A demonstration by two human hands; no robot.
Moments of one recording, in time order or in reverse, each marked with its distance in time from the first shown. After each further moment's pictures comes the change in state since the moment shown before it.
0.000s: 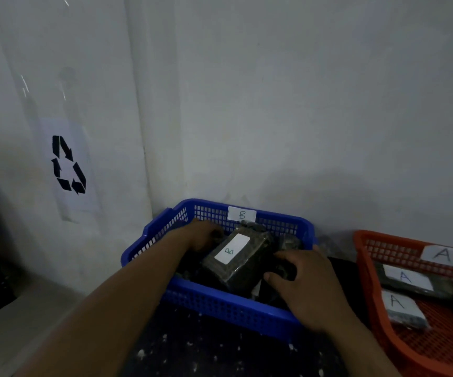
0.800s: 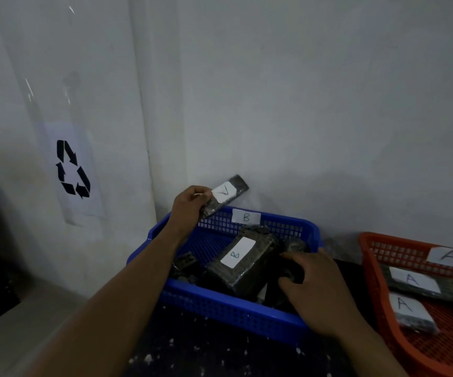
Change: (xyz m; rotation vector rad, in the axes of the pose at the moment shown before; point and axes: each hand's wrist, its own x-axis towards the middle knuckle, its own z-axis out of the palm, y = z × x) left_hand -0.022 0.009 -0.026 -1.268 0.733 0.031; right_hand -0.001 0.000 -0.001 0.012 -0.083 0.096
